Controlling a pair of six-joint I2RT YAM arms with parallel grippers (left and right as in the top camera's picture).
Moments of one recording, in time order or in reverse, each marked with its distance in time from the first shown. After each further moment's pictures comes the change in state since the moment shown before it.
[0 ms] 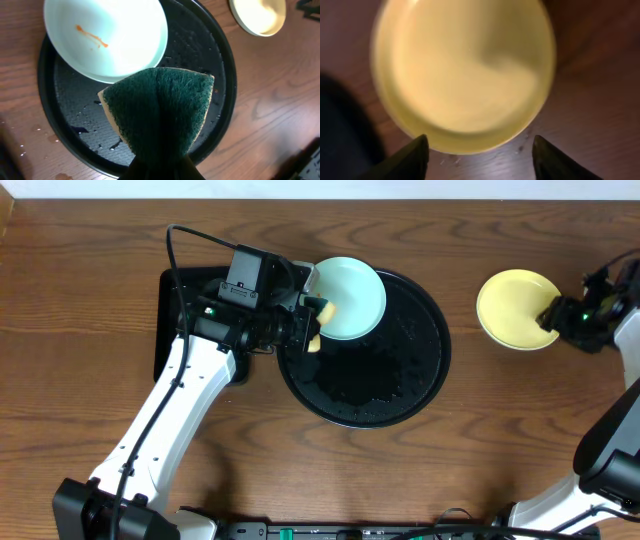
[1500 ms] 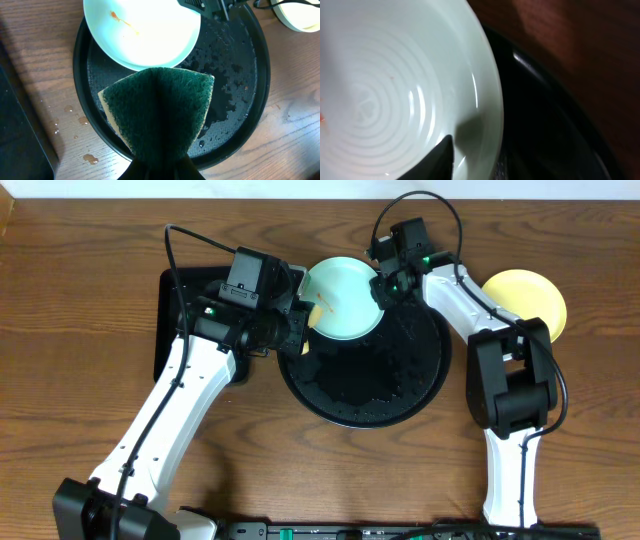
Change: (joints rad) left arm 0.000 0.000 0.000 -0.051 -0.122 -0.005; right arm 0.723 0.406 0.305 0.213 0.130 -0.145
